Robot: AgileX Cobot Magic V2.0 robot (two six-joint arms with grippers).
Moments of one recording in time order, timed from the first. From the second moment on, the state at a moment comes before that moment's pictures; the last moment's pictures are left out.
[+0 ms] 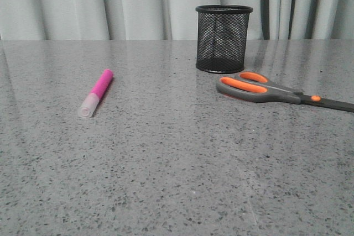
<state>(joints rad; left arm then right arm) -0.03 0.00 0.00 -0.01 0.10 0.06 0.04 -0.01 0.01 -0.02 0.15 -0.05</state>
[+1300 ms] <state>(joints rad) -0.03 0.00 0.00 -0.23 0.09 0.06 0.04 -0.01 0.01 0.14 0.09 -0.05</state>
